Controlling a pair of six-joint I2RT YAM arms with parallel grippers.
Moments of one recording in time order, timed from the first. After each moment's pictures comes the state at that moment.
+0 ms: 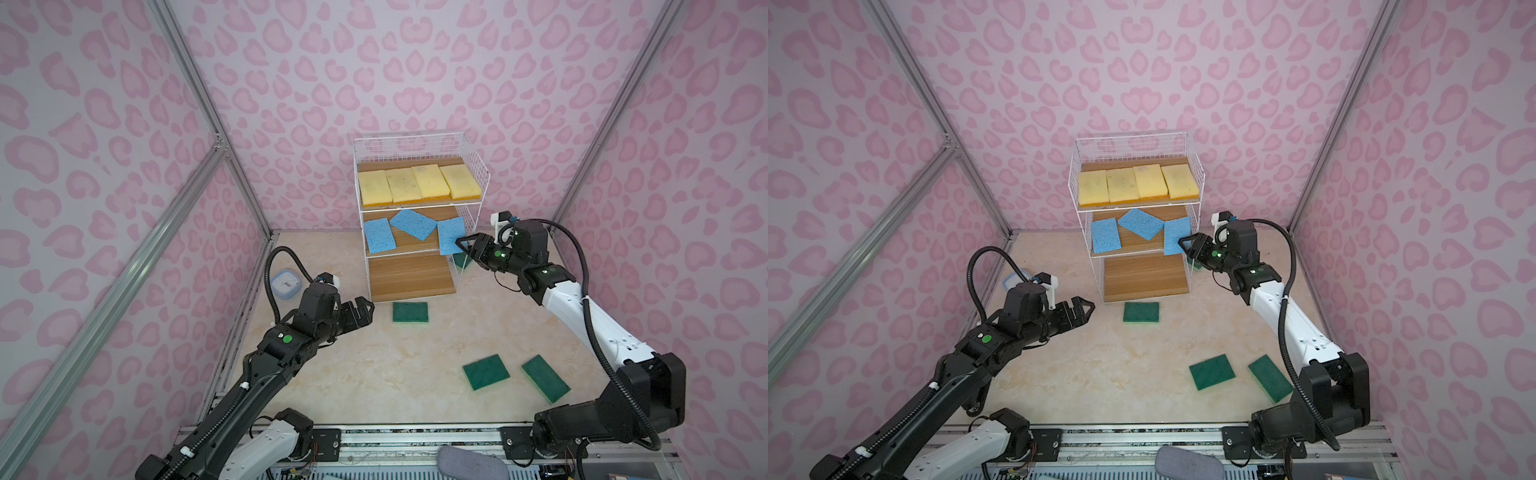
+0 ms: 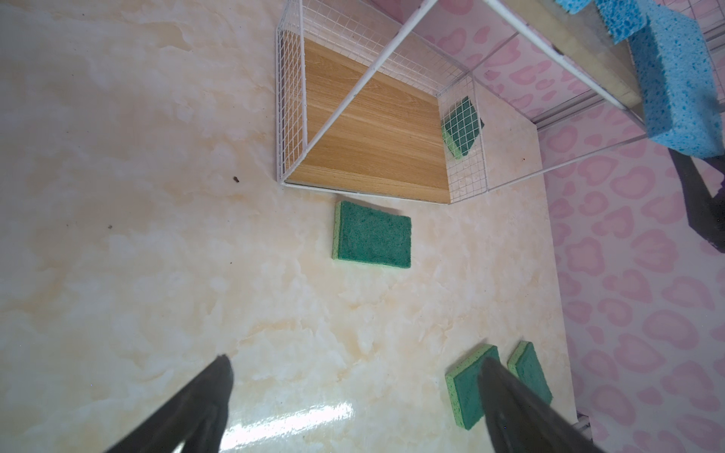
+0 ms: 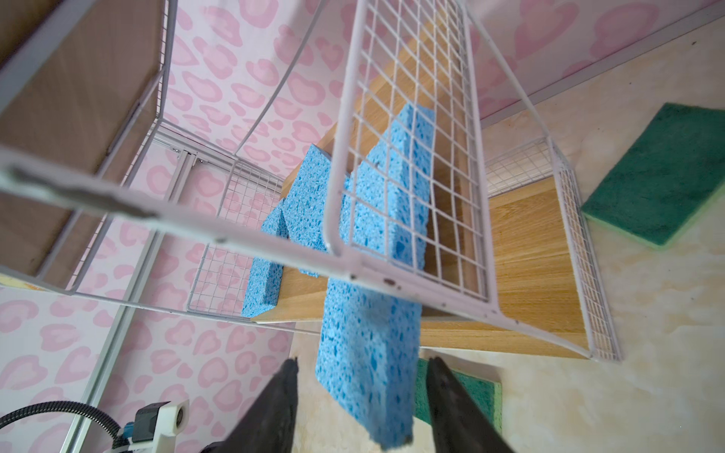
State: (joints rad) left arm -0.46 0.95 0.86 -0.62 0.07 -0.73; right arm 0.24 1.43 1.21 -0.17 -0.47 0.79
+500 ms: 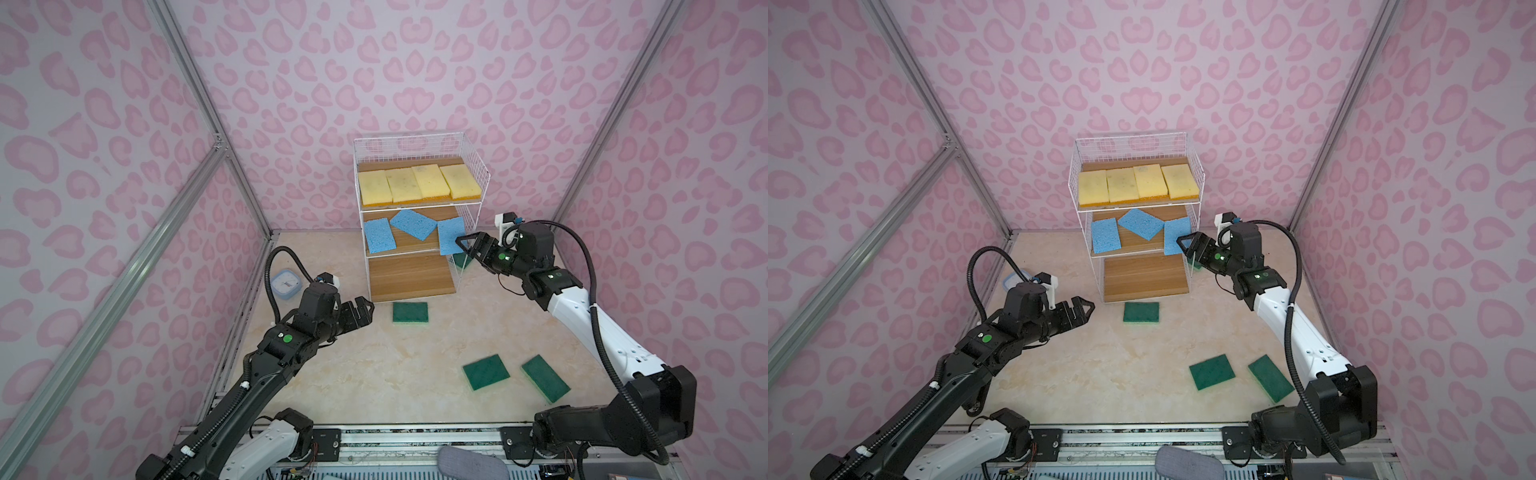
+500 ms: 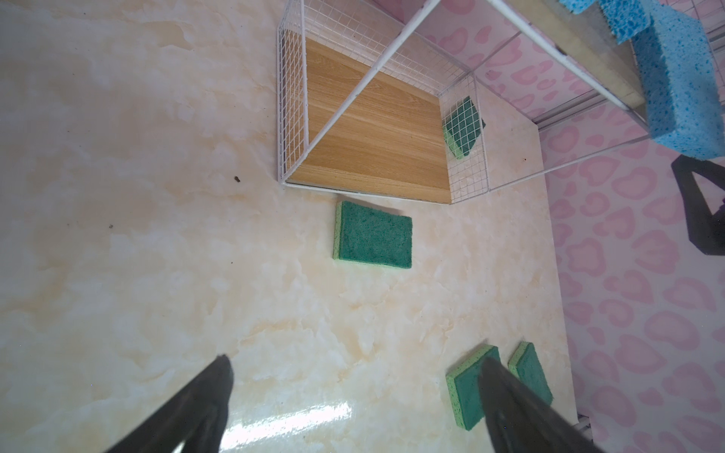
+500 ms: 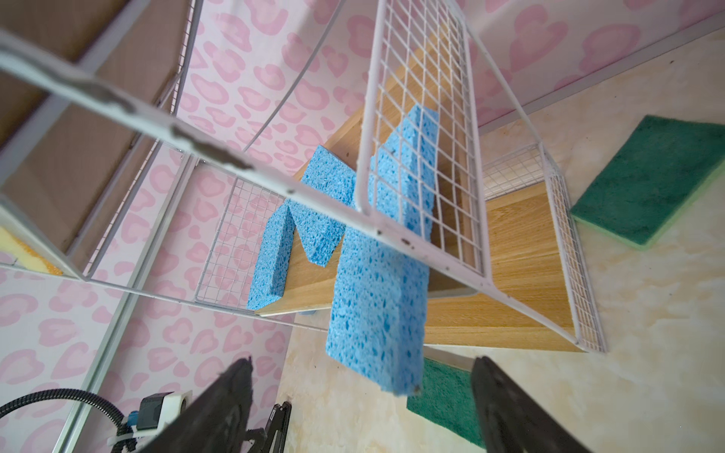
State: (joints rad) left arm -0.46 0.95 0.86 -0.62 0.08 -0.73; right arm 0.24 1.36 1.18 -0.19 -0.44 0.77
